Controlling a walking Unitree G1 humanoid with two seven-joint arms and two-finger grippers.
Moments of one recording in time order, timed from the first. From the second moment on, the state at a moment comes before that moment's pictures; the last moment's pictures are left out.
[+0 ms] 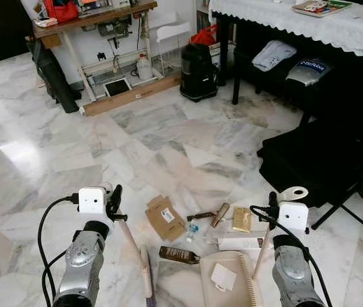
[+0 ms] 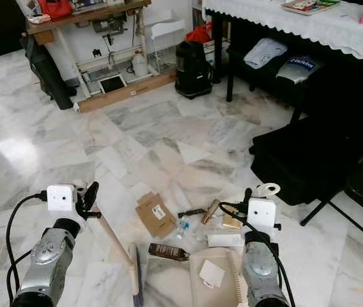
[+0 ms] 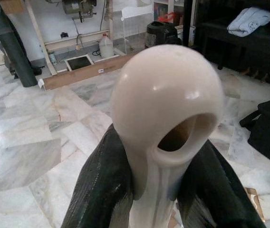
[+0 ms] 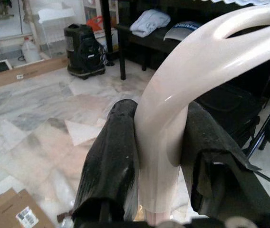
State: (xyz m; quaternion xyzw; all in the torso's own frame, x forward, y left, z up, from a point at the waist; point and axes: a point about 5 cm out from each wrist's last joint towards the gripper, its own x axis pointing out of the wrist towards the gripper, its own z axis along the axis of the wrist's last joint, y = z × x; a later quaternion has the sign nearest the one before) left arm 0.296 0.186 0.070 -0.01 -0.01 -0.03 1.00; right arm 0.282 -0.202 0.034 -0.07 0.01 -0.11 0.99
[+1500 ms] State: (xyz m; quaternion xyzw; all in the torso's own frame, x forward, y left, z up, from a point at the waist) left arm 0.302 0.181 0.067 -0.02 -0.02 -0.01 1.00; right arm 0.306 -0.195 0.056 -0.06 -0.02 -0.10 0.99
